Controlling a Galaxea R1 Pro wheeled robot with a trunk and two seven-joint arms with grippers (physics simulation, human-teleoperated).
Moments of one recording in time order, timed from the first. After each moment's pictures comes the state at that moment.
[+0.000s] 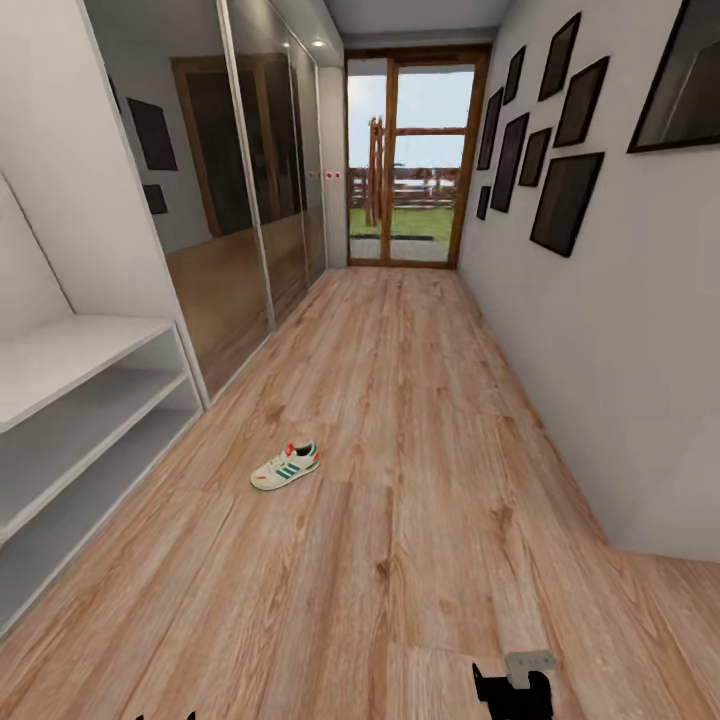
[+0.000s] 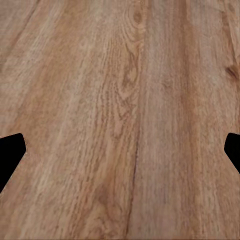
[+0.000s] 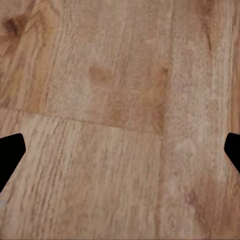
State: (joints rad) left arm -0.09 0.12 0.48 -0.53 0.00 -0.39 -0.60; right arm -0.43 -0.05 0.02 -0.12 0.04 -0.40 -0.03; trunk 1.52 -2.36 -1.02
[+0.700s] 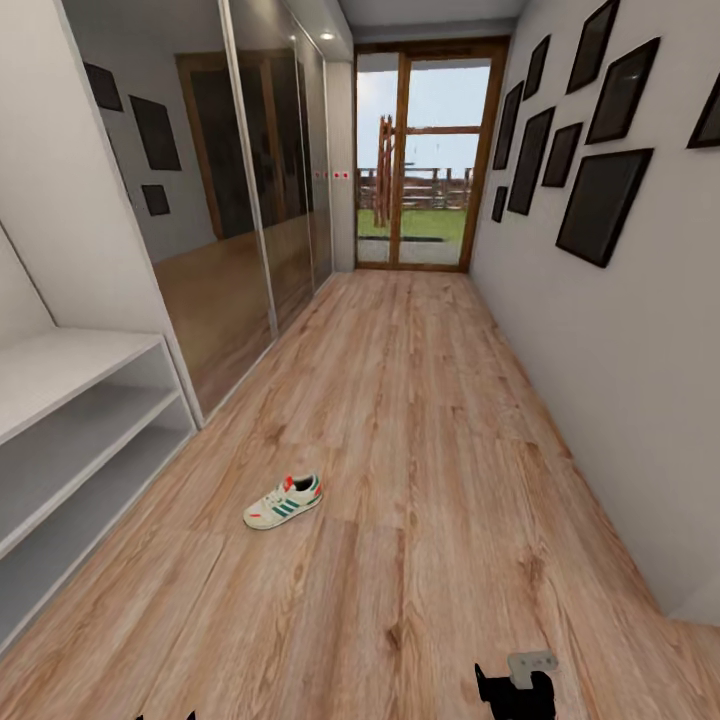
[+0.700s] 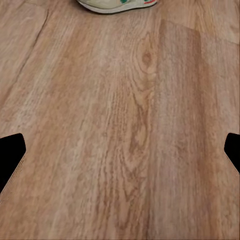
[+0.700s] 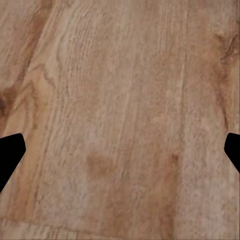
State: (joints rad) left arm -0.09 0.12 0.48 -0.53 0.00 -0.39 -0.60; right arm -0.43 -0.05 0.02 -0.12 0.04 -0.40 -0.03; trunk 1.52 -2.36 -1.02
